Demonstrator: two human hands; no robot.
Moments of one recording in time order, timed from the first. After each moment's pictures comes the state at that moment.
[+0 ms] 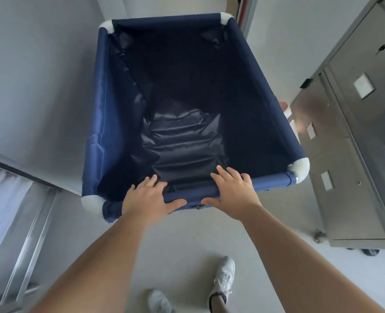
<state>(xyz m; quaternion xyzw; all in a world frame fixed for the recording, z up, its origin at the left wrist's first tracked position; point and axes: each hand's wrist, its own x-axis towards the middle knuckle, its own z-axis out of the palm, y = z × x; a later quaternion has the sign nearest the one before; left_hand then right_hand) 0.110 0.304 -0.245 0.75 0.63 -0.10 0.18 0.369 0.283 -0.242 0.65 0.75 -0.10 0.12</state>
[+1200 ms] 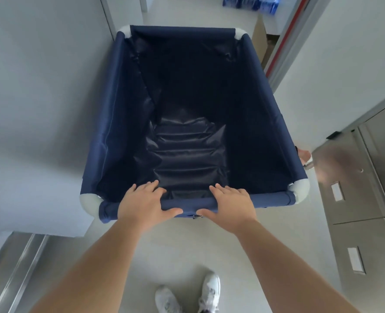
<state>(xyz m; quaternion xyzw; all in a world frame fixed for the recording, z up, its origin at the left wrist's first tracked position) 0.082 0.602 -0.250 0.76 0.62 -0.10 0.13 0.344 0.583 -0.240 0.64 0.75 -0.13 0.11</state>
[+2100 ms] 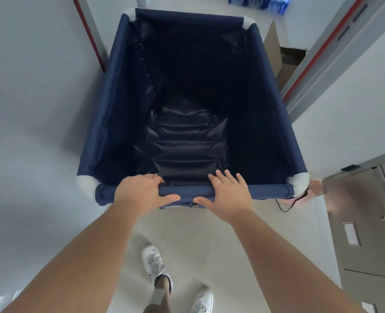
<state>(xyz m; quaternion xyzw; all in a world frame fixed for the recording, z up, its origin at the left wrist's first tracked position) 0.087 0.876 -0.250 0.77 0.63 -0.05 0.14 0.347 0.852 -0.244 0.65 0.75 -0.12 0.10</state>
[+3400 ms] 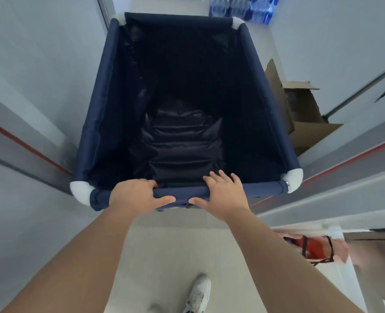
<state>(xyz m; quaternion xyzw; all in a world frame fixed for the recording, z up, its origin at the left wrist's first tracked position) 0.098 1.351 -0.245 0.77 0.60 -0.12 0.16 0.351 1.304 -0.240 0.67 0.73 -0.13 0.08</state>
